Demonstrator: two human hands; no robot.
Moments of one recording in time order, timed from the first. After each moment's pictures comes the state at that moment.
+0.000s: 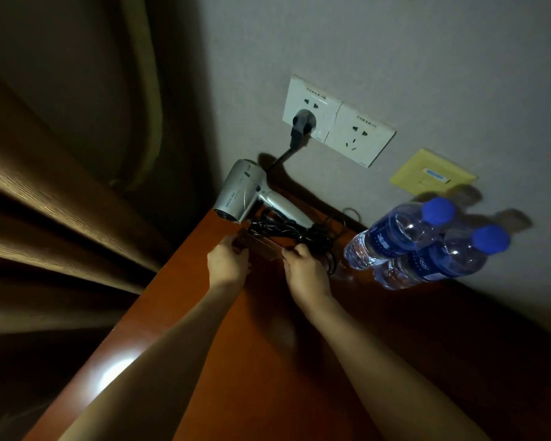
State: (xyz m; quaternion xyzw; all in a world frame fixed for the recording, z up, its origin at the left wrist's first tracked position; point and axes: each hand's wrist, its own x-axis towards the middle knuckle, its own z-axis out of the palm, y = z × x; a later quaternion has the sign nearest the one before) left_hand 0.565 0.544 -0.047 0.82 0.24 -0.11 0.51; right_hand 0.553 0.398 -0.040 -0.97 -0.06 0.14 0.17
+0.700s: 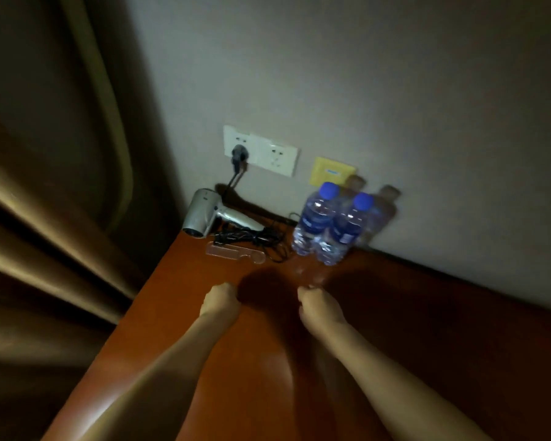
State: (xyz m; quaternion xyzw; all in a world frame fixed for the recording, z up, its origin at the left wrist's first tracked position) left_hand 0.479 0.514 0.018 0.92 0.06 -0.29 0.26; right_hand 0.432 0.332 0.037 -0.98 0.04 0.20 0.08
